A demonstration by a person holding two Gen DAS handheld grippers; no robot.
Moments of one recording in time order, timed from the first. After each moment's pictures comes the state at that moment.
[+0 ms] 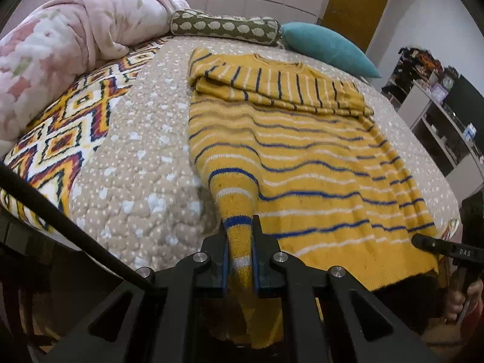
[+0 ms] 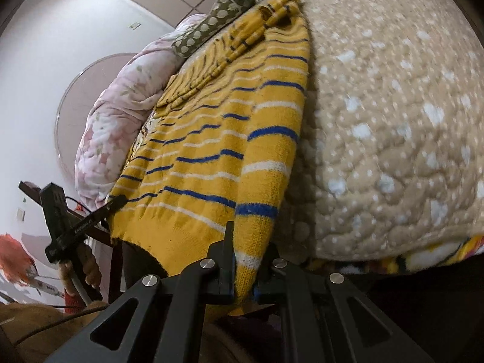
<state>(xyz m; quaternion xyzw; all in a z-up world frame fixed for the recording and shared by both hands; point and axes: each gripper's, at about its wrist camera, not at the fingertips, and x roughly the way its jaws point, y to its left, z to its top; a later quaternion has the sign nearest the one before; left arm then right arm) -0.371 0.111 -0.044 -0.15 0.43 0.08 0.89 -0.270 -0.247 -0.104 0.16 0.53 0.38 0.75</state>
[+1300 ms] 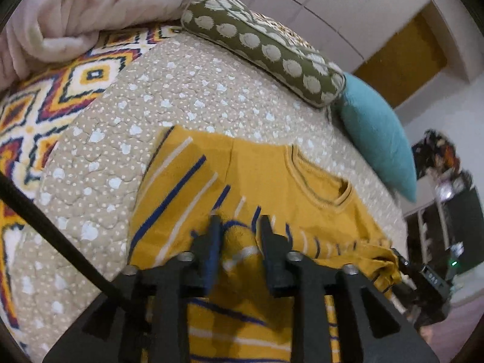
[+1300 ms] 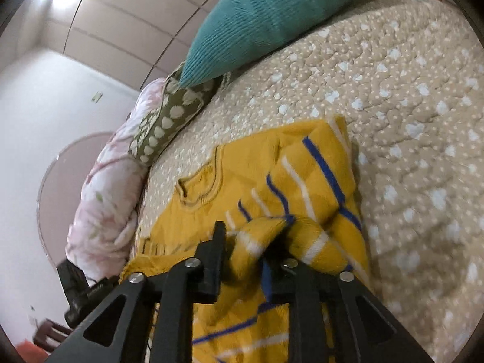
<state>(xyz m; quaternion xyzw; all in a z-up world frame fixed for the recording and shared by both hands) -0.075 0.257 -0.046 -0.34 0.41 0.10 0.84 0.065 -0.140 -0.074 0.29 0.50 0.28 0.77</state>
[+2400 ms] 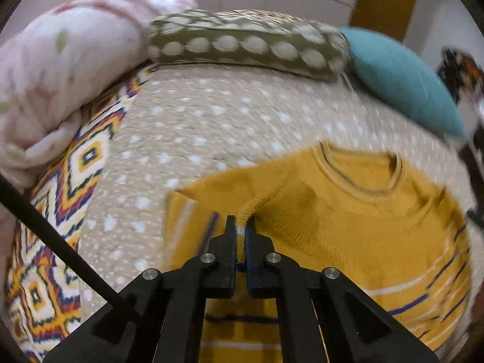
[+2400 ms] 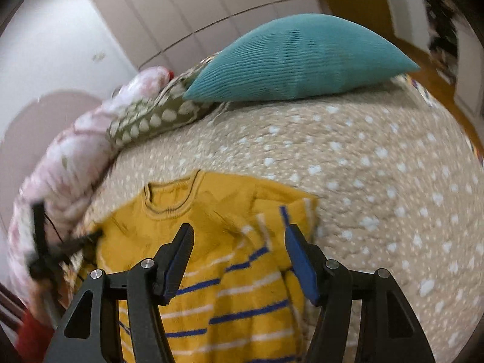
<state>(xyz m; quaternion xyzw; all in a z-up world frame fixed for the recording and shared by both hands) -0.014 0.253 -0.046 -0.13 0.47 0.13 0.86 0.063 -0.128 -0.030 0.07 0.43 0.26 0.86</state>
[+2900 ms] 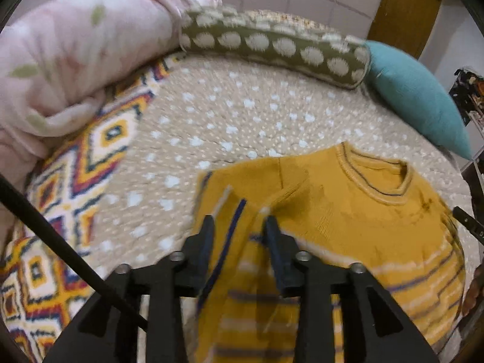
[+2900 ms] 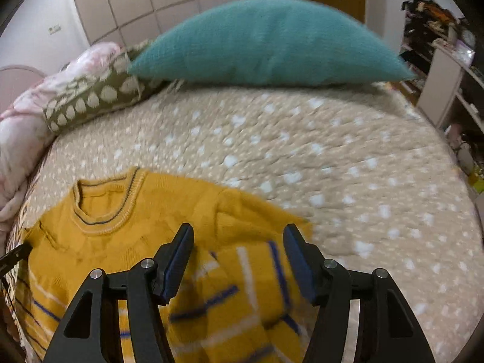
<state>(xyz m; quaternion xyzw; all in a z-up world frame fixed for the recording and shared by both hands) -0.049 0.261 -0.041 -0.14 0.45 0.17 0.86 0.098 -0.097 -0.054 -0.01 0.46 0.12 0.88</state>
